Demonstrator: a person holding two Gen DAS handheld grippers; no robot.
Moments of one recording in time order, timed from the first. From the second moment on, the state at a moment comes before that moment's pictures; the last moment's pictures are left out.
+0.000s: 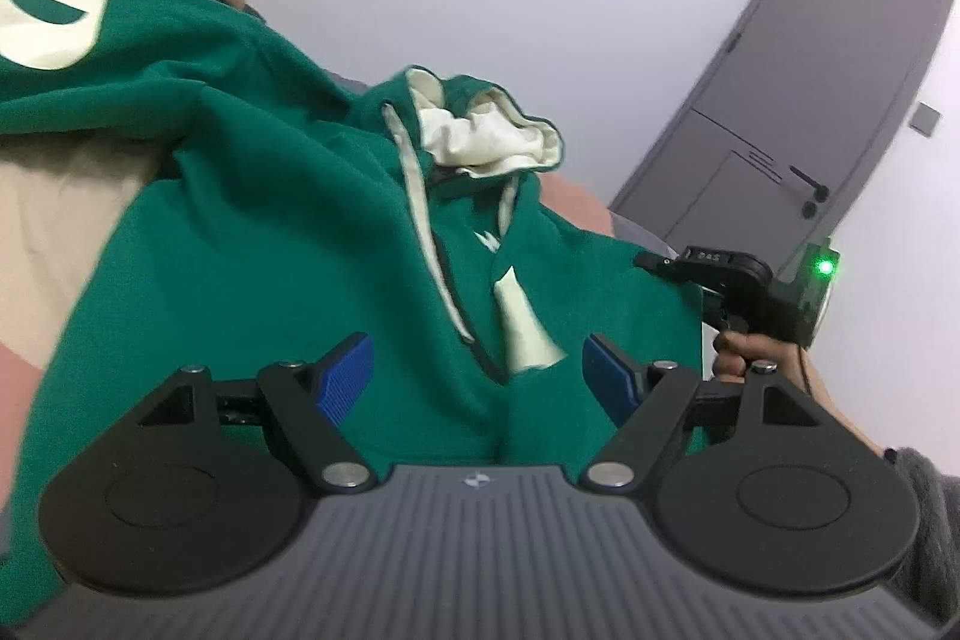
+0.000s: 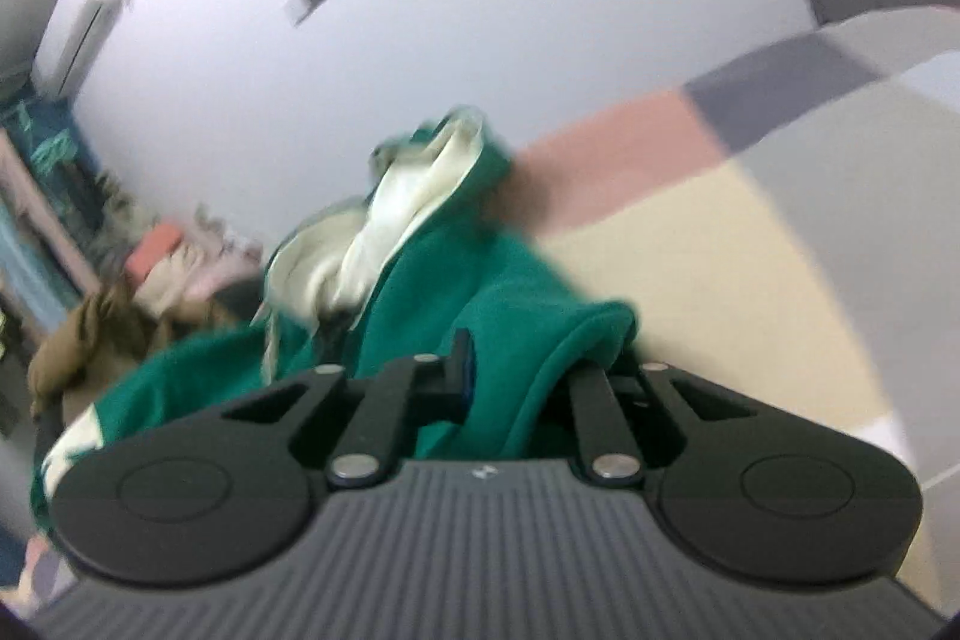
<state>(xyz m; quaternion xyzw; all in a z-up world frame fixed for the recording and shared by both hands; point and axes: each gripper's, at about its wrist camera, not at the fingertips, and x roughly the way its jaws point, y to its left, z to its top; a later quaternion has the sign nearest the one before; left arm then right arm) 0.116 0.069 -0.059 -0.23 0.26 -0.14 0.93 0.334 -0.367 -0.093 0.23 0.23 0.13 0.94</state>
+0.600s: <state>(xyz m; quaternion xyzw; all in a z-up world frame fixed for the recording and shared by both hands) 0.130 0.045 -0.075 -0.15 0.29 -0.15 0.93 0.281 -0.347 -0.081 0.10 0.27 0.09 0.95</state>
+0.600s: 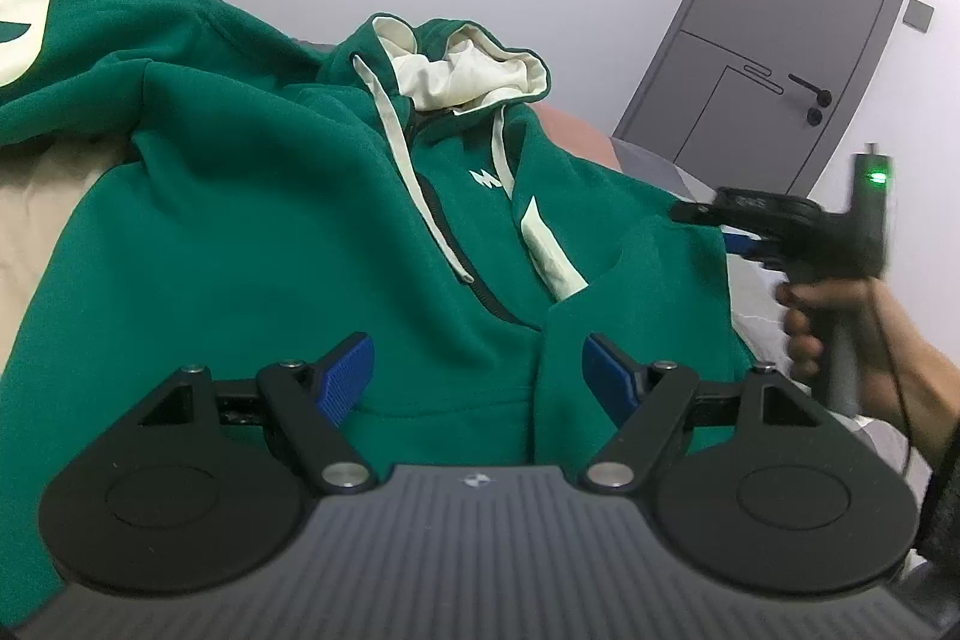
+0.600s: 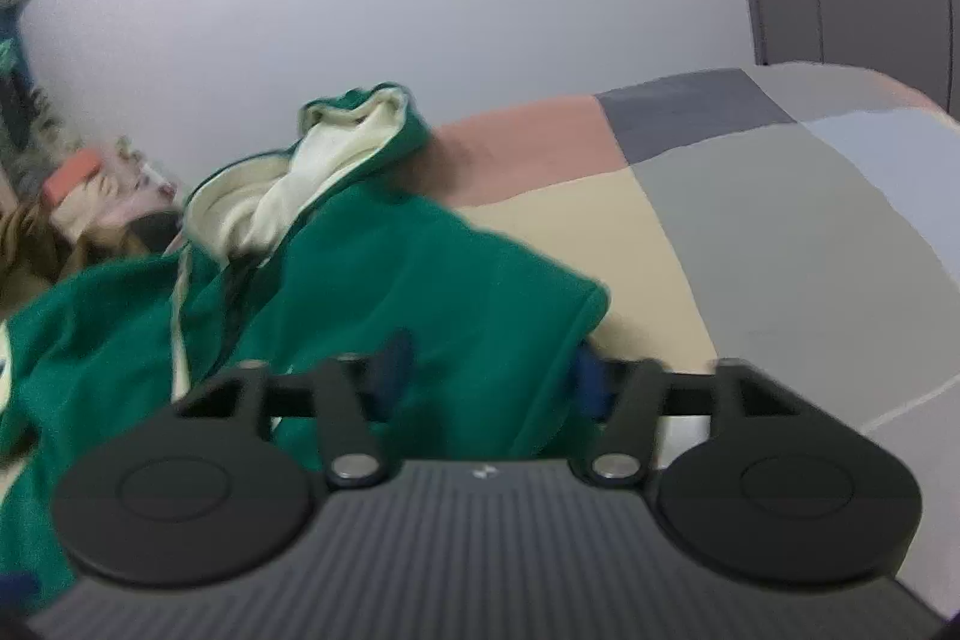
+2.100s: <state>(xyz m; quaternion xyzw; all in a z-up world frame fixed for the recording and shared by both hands) 0.145 0.398 -0.135 -0.60 0.12 0.19 0.77 0.176 -0.230 -0.120 -0.01 0.37 0.23 0.90</state>
